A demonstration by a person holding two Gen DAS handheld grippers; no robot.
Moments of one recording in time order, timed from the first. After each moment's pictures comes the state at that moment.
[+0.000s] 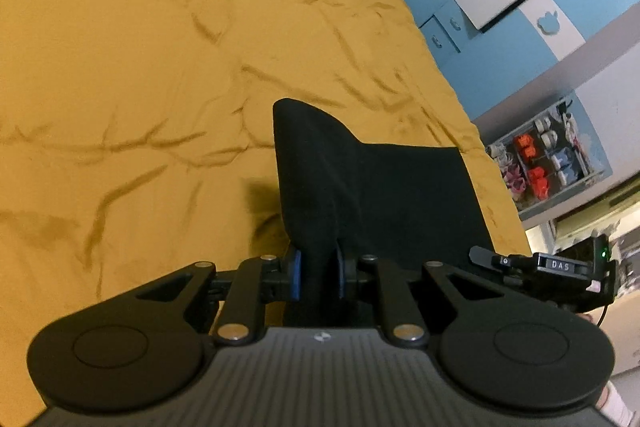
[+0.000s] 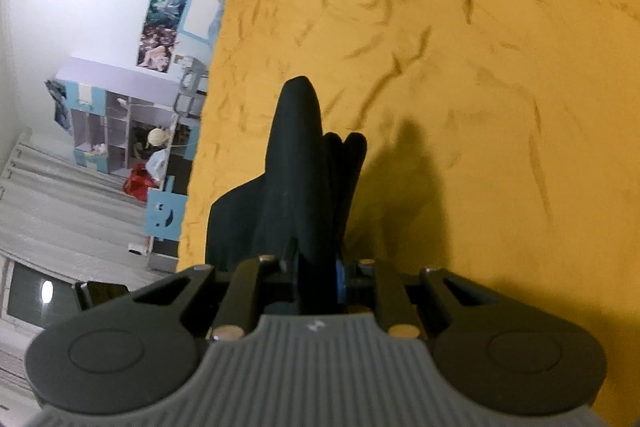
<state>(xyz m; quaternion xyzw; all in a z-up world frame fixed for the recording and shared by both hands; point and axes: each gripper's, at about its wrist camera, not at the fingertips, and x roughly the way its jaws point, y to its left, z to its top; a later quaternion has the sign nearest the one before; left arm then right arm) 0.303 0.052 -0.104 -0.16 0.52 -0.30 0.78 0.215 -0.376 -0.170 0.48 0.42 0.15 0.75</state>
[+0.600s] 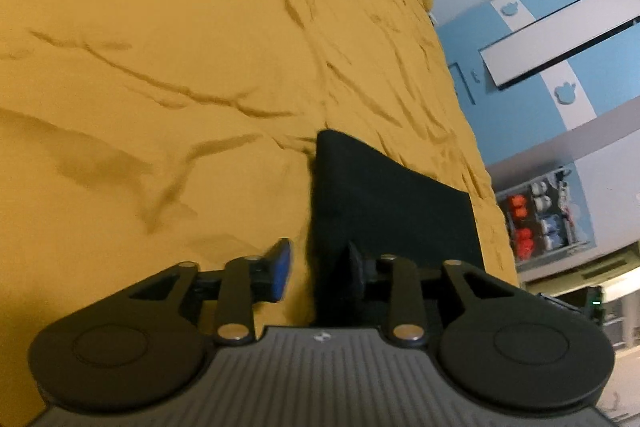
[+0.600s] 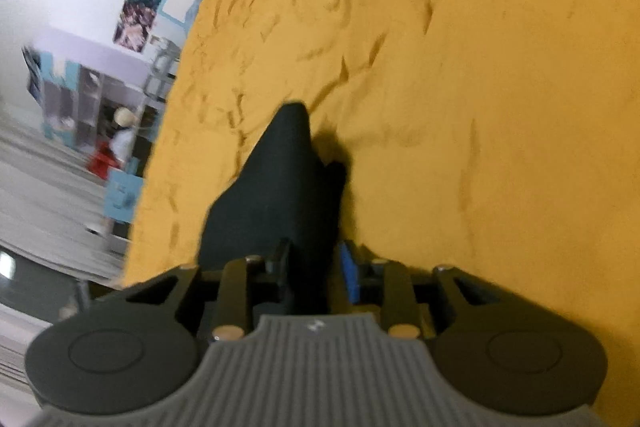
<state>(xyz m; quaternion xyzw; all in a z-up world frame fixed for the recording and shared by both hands) 0.304 0.112 -0.153 -0.26 0.51 -0.26 0.78 0.224 -0.396 -0.169 0.40 0.44 0.12 0.80</state>
